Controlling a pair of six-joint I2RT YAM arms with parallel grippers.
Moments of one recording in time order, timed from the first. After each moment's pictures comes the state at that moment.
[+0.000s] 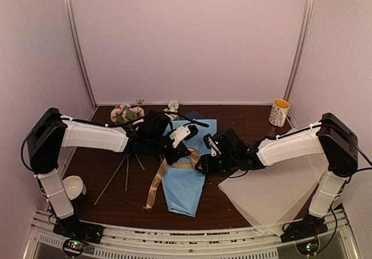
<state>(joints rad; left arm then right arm) -0.84 1.81 1.13 0.00 0.26 0.24 0.89 1.73 0.93 0.03 -0.09 0.70</state>
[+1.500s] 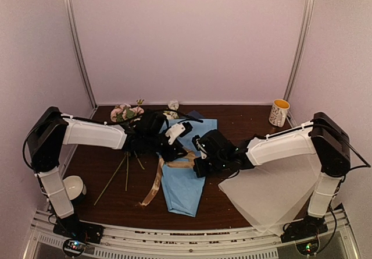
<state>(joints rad) -0.79 1.82 1.13 -0.01 0.25 0.21 0.97 1.83 1.08 -0.10 0.06 0.55</state>
